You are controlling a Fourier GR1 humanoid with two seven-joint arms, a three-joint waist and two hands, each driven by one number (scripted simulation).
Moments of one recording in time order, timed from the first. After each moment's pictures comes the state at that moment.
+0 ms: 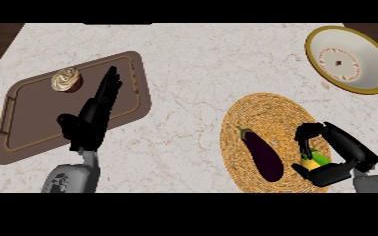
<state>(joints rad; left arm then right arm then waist) -0.15 0.04 -0.03 -1.54 -0.07 0.06 0.08 -0.06 -0.40 -0.02 -1.35 0.40 0.52 -0.46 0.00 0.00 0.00</state>
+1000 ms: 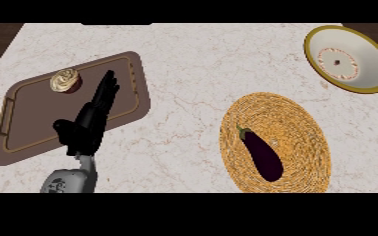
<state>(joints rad) -0.11 0.05 -0.03 -1.55 -0.06 0.04 0.06 -0.05 -0.51 -0.39 -1.93 -0.06 0.55 -0.18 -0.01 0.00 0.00</state>
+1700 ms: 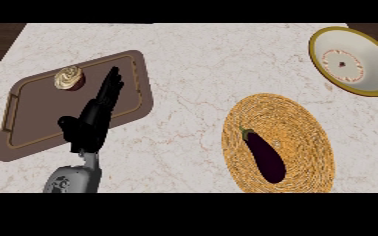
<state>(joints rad) -0.13 0.03 -0.04 -1.57 -0.08 0.05 0.10 -0.47 -0.64 -0.36 -1.72 -0.05 0.43 0.18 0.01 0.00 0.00</state>
